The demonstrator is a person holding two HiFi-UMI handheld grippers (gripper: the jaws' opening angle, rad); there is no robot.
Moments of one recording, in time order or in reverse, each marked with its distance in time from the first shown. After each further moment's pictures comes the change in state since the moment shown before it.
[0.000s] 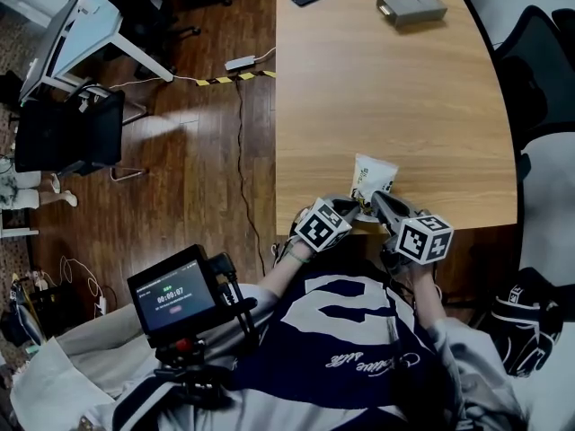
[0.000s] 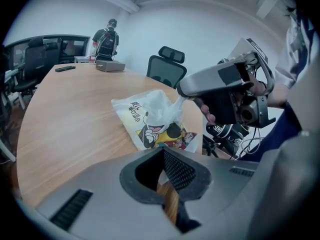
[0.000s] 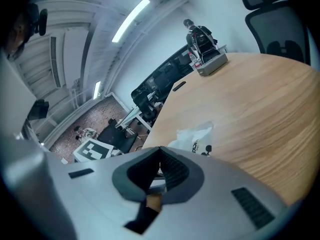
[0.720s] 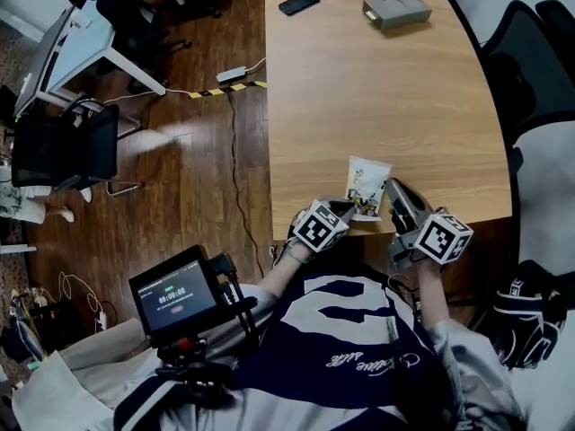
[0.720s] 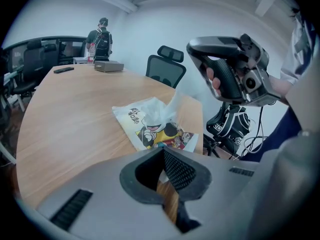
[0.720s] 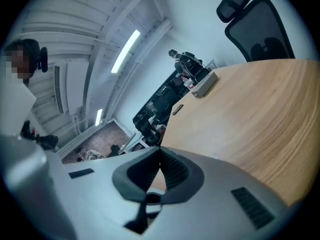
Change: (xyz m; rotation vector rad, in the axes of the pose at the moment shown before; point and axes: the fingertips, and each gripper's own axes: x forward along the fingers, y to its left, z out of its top) left arm 0.002 0.000 0.001 0.016 -0.003 0.004; right arm -0.046 0.005 0.063 0.132 -0.281 0.055
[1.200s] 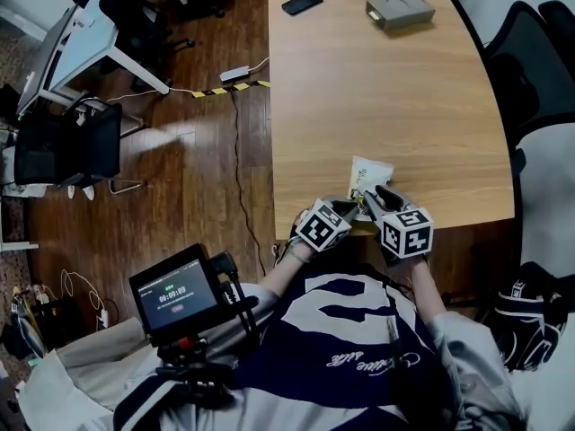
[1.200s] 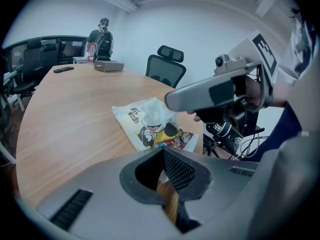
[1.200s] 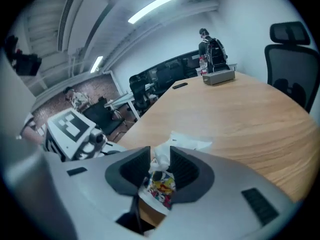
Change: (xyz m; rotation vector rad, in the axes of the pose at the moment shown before) left arm 0.001 -0.001 0.001 -0.003 0.011 -0.007; right arm 0.037 -0.039 -0.081 -0.437 0.353 -0.209
